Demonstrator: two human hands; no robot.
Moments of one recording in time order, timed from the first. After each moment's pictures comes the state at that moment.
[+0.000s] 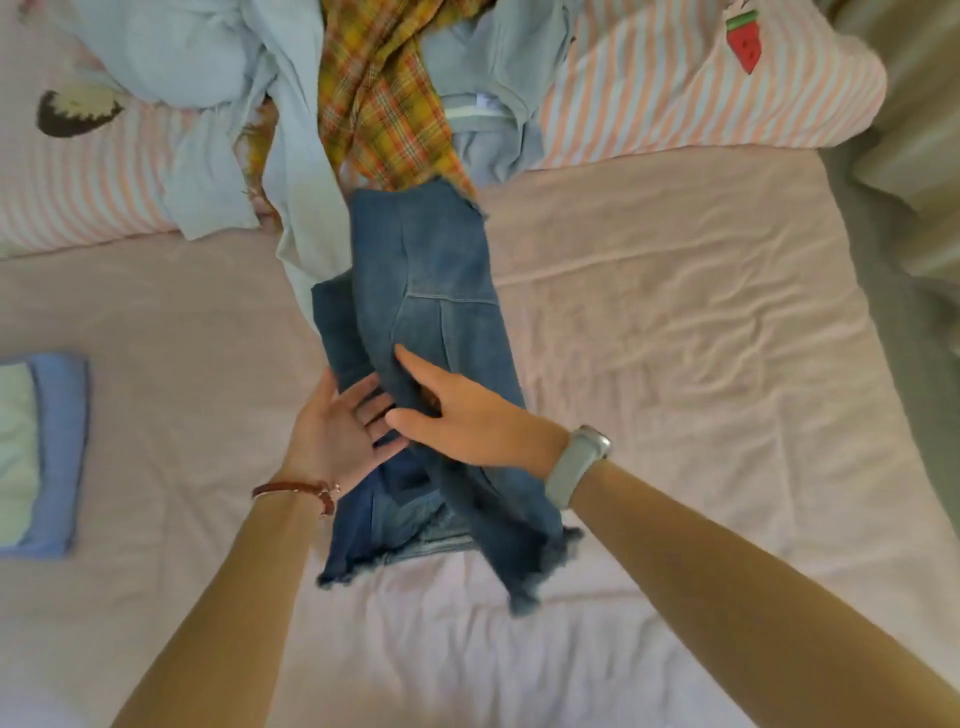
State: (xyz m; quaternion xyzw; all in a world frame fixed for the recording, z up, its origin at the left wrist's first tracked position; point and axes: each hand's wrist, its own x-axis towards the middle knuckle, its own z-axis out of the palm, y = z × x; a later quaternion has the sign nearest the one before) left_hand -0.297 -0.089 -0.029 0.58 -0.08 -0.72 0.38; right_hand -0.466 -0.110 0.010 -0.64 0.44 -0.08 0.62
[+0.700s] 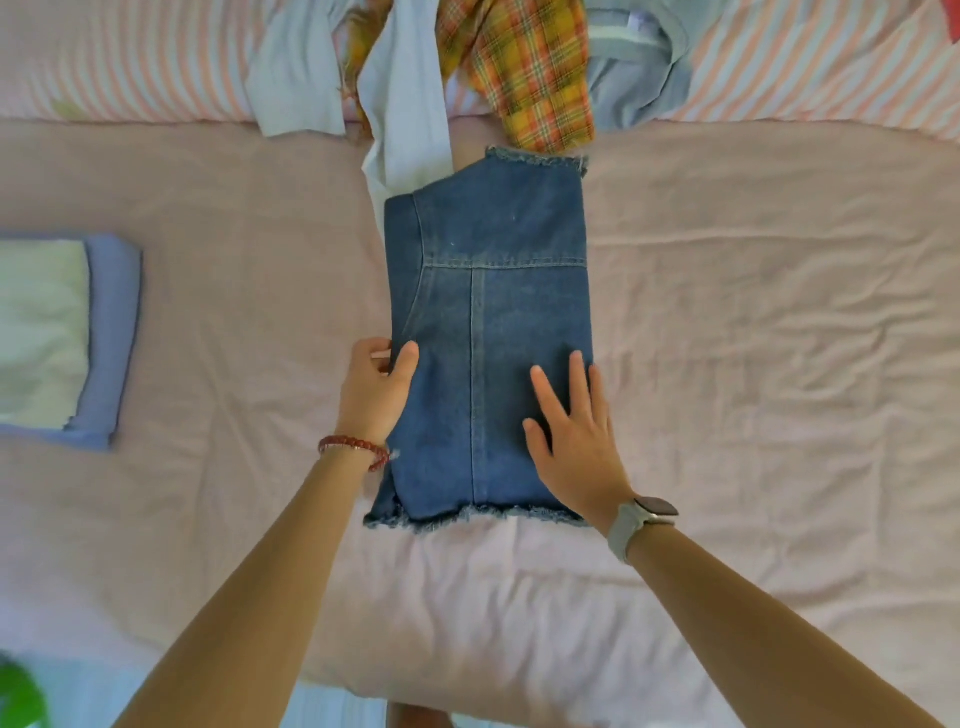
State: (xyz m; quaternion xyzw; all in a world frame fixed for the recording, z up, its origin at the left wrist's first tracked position) left_hand -0.260 -0.068 -0.064 0.82 -0.30 -0.42 0.26; right_hand -0.463 -0.037 -0.098 -0.74 0.60 -0.03 0.30
